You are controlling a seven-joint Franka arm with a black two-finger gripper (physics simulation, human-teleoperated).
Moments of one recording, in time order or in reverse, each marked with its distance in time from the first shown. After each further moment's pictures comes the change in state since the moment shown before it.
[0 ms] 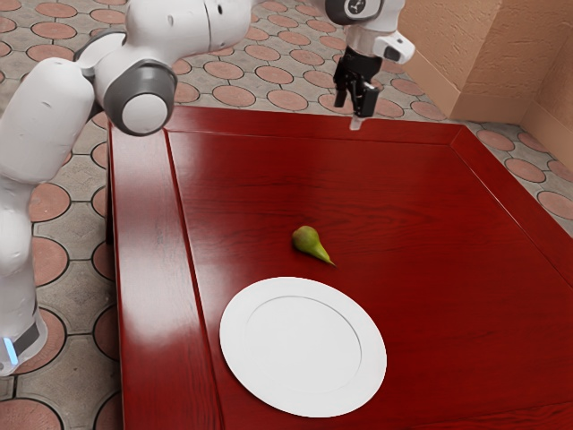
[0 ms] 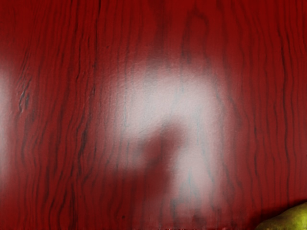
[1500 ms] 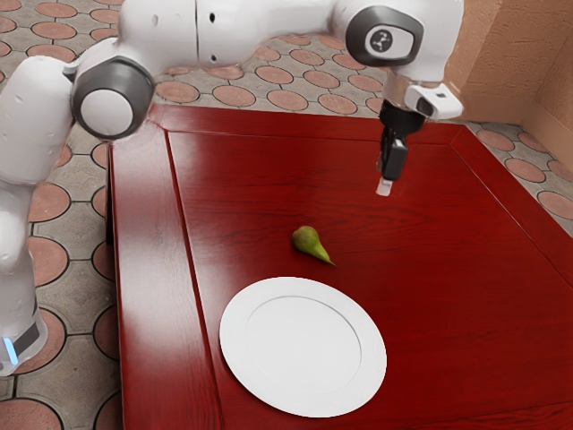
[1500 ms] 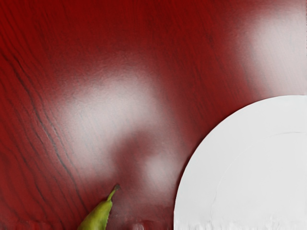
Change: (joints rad) arm -0.134 -0.152 -0.238 -0.228 -0.007 0.046 0.089
